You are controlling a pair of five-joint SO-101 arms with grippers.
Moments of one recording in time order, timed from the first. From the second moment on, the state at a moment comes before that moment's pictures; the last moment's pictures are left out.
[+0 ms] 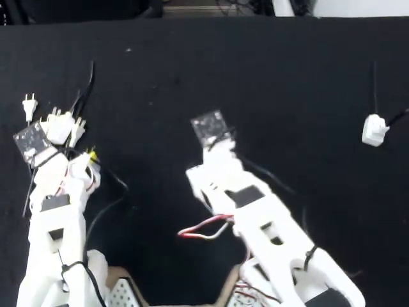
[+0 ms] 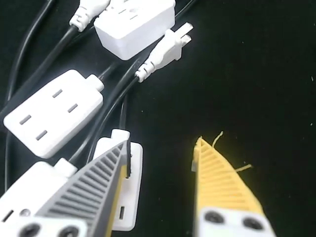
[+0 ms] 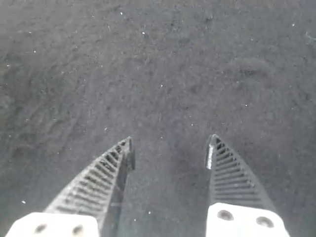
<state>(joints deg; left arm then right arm) -21.3 -44.1 77.0 20.2 14.6 -25.8 -36.4 71.3 23.7 -2.0</state>
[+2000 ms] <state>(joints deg) -40.5 4.3 20.6 79.0 -46.0 -25.8 -36.4 71.3 23.3 -2.0</state>
